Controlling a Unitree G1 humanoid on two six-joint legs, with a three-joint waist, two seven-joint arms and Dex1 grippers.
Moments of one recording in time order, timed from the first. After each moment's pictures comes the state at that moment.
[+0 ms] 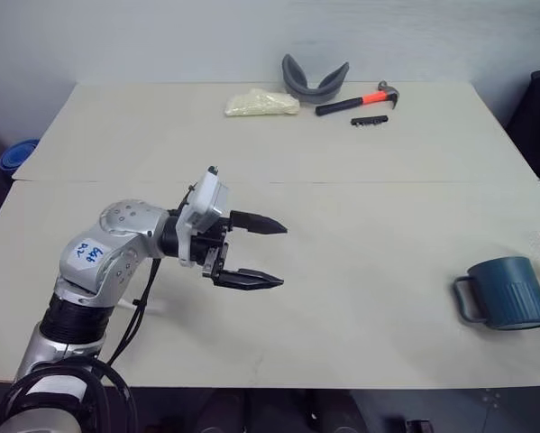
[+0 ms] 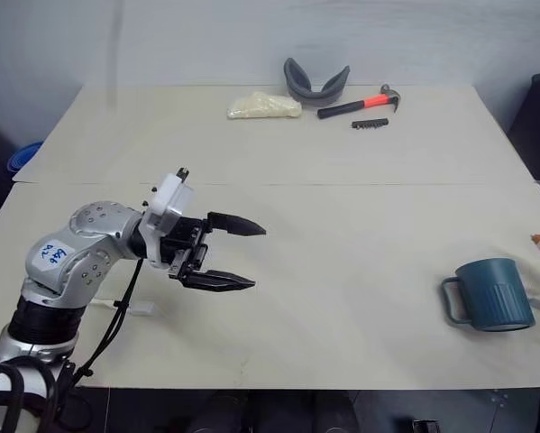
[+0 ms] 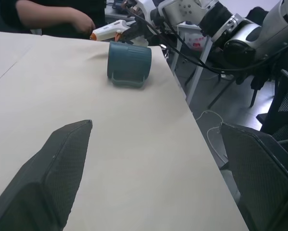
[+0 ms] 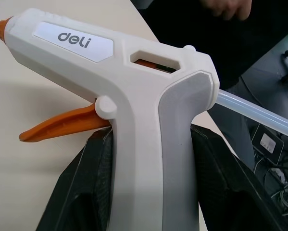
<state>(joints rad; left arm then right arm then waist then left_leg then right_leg) -0.62 0.67 -0.10 -0.25 -0.68 0.63 -1.17 -0.10 -0.74 -0.87 0.04 0.17 0.91 0.32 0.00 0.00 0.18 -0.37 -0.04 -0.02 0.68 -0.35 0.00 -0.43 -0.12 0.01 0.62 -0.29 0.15</state>
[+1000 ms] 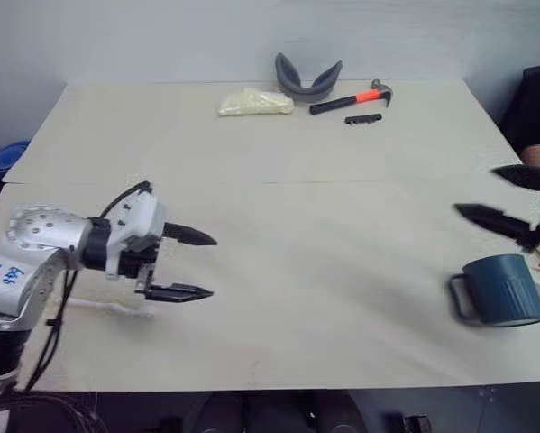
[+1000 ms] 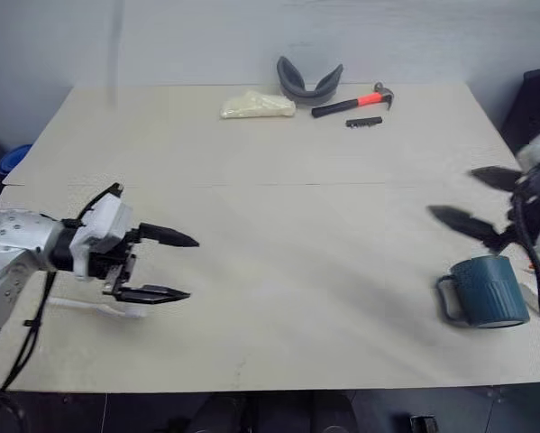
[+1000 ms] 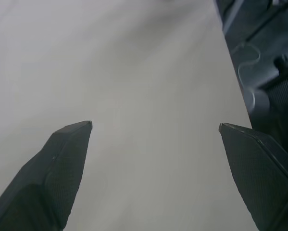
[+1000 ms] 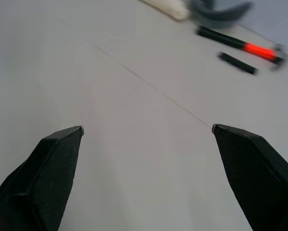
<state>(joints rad) -0.29 1.10 0.13 -0.25 -0.54 0.46 -1.34 -0.28 -1.11 -0.54 -0.45 0.77 0.95 0.97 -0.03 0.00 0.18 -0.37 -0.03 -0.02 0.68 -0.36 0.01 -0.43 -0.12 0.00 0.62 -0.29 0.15</state>
